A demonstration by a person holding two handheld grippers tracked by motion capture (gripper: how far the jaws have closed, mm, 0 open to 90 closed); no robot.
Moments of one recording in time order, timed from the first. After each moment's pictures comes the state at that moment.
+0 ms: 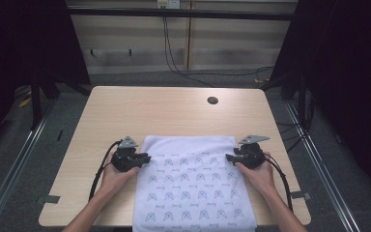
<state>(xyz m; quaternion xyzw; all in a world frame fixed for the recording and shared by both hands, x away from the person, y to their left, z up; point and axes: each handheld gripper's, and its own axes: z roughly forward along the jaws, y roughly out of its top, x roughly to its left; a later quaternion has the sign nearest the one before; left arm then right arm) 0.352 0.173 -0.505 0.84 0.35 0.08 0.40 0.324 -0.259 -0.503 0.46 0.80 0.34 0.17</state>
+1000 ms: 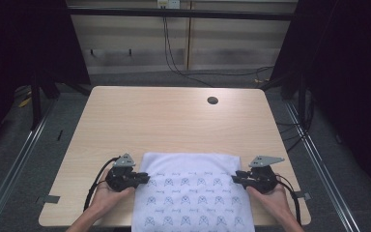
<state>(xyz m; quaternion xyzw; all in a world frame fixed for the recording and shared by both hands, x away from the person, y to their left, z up) 0.295 0.183 -0.500 0.86 0.30 0.02 0.40 0.247 -0.269 -0.489 0.42 0.82 0.38 0.11</state>
